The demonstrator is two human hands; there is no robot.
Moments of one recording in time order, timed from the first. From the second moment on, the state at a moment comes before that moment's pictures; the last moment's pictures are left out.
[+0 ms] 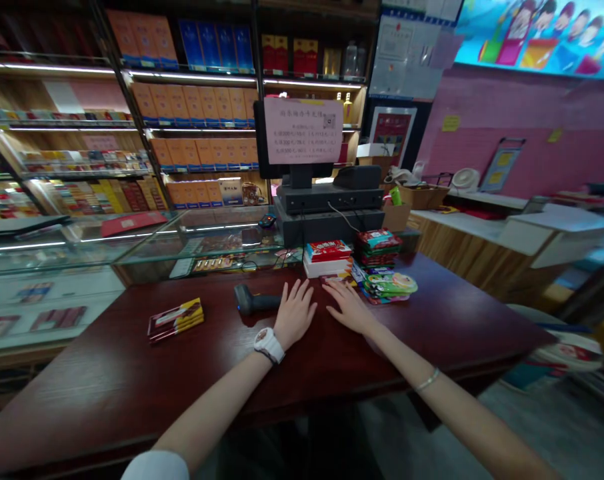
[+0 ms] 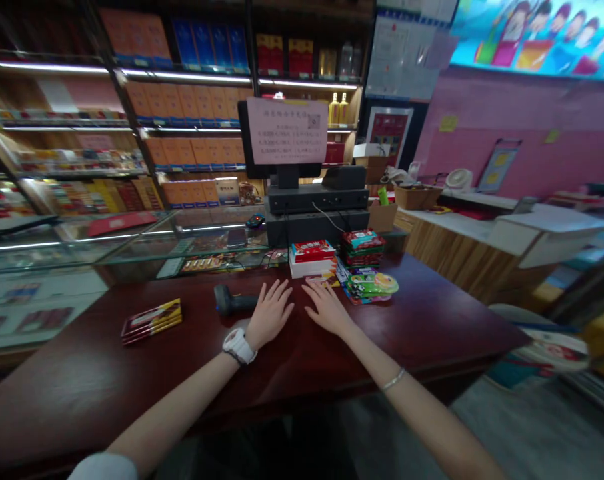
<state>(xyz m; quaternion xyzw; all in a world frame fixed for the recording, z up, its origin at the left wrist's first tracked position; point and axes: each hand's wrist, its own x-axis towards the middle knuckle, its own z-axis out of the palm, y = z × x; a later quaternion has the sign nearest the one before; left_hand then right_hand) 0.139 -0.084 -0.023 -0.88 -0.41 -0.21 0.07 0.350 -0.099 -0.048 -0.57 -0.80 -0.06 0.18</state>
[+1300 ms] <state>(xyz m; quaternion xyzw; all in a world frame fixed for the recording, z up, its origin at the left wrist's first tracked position) -0.142 -0.119 -0.053 -0.60 -0.78 -0.18 0.06 0.012 -0.040 -0.054 -0.45 -0.87 0.03 0.17</state>
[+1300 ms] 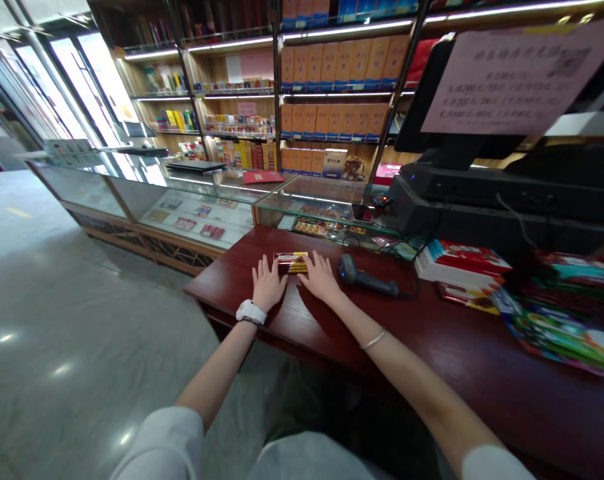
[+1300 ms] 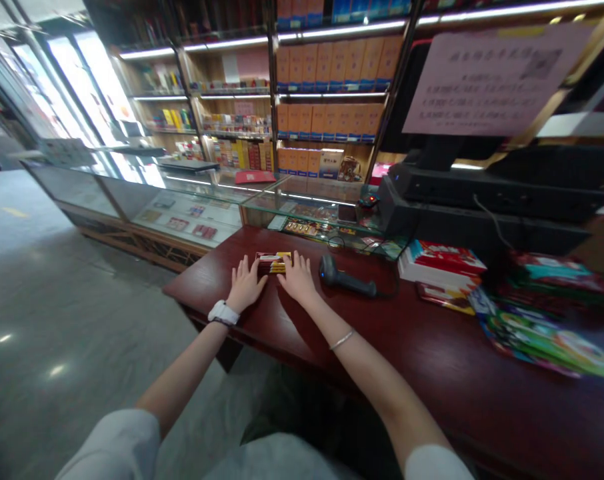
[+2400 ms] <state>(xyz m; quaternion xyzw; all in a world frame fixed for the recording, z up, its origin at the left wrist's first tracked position) -0.131 -0.113 -0.019 -0.54 -0.74 -0.40 0.09 0.024 -0.049 -0.038 -0.42 -0.84 0.02 0.35</state>
